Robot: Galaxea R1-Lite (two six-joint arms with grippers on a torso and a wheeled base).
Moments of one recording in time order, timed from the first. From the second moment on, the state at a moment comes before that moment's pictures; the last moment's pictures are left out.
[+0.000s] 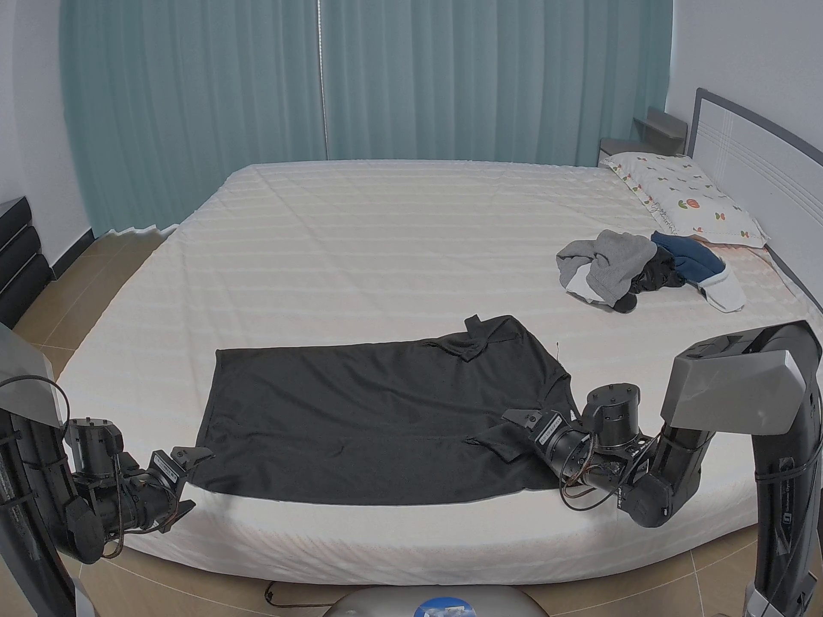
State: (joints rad) left arm 0.11 2.11 -0.02 -1.40 -0.31 -0.99; right arm 0.45 2.39 -0.63 -1.30 0.02 1.07
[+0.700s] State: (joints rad) left arm 0.11 2.11 -0.02 -1.40 -0.31 -0.99; right arm 0.49 2.26 -0.49 -1.30 0.01 1.08
